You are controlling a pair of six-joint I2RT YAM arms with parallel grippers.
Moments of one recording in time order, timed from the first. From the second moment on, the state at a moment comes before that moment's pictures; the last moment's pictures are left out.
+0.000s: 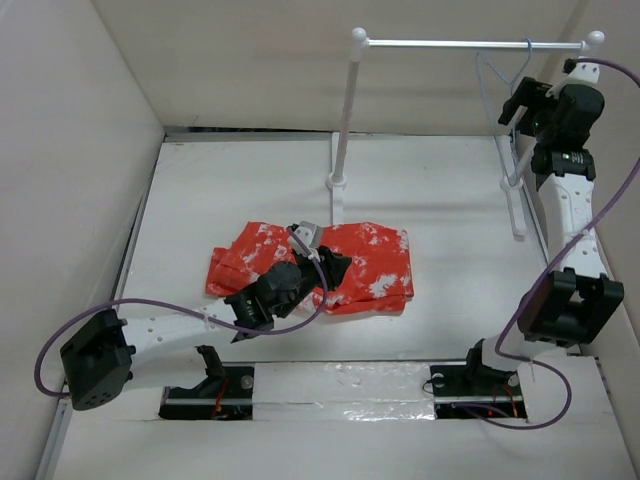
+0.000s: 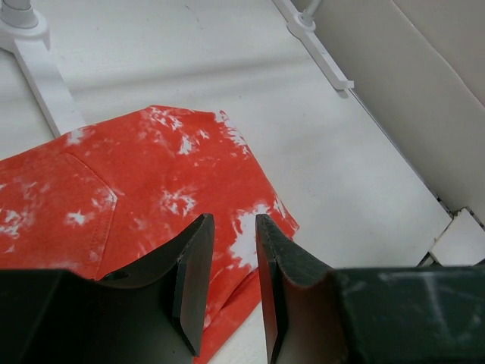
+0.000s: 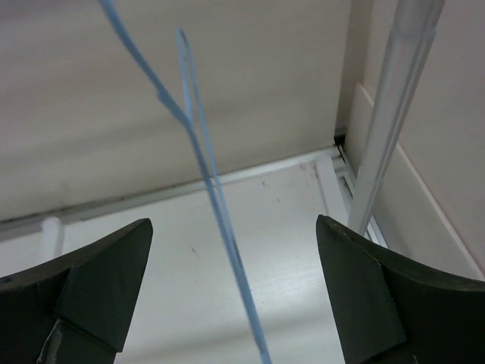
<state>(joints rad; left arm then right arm) -1.08 1.09 0.52 0.44 -0.37 -0.49 -0.21 1.53 1.63 -0.17 -0.06 0.15</state>
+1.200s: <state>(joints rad) -1.07 1.20 0.54 0.44 -0.35 -0.49 -0.04 1.08 0.89 0.02 0.00 0.21</state>
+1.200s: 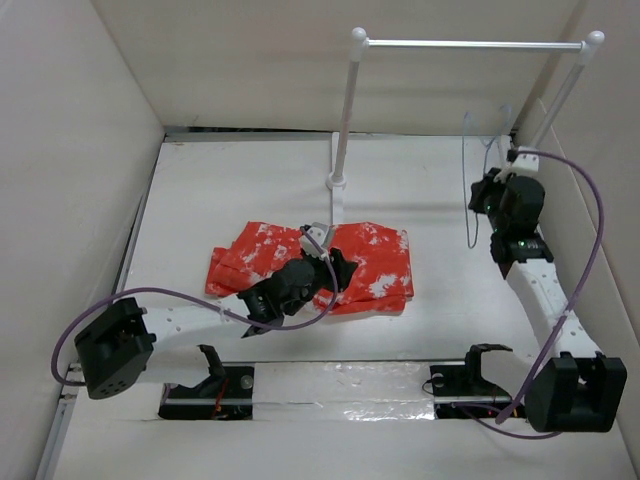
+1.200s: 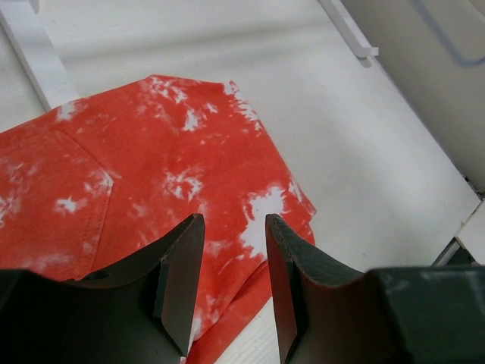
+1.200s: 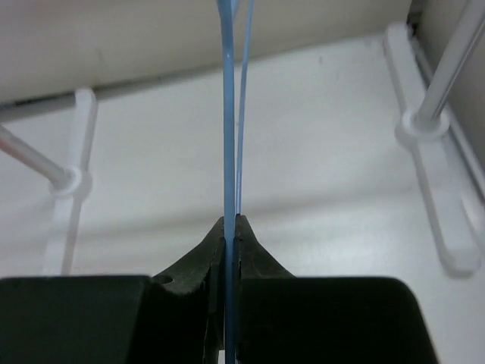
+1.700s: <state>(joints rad) -1.08 1.61 1.11 0.42 -0.27 -0.46 0.13 0.98 0.44 0.06 0.06 0.25</state>
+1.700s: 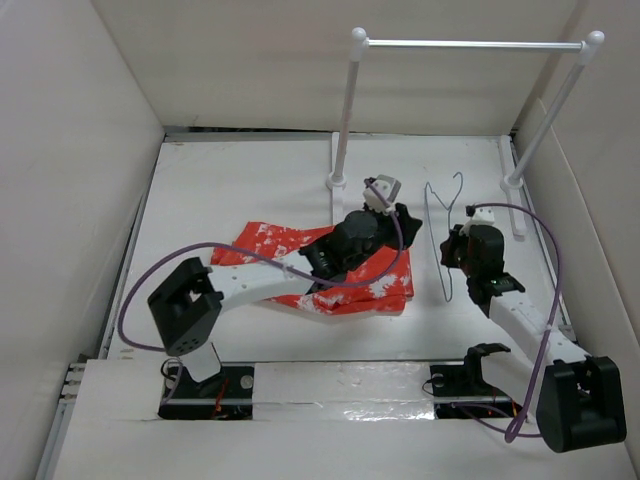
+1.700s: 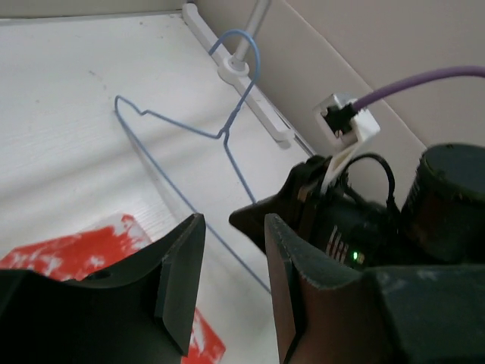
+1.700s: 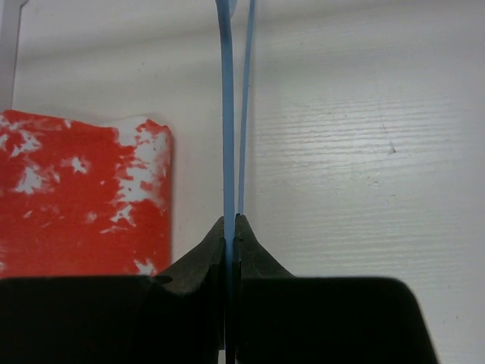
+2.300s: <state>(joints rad) -0.98 2.14 1.79 0.20 -0.13 -0.38 0.15 0.97 0.41 0.14 -0.12 0.27</state>
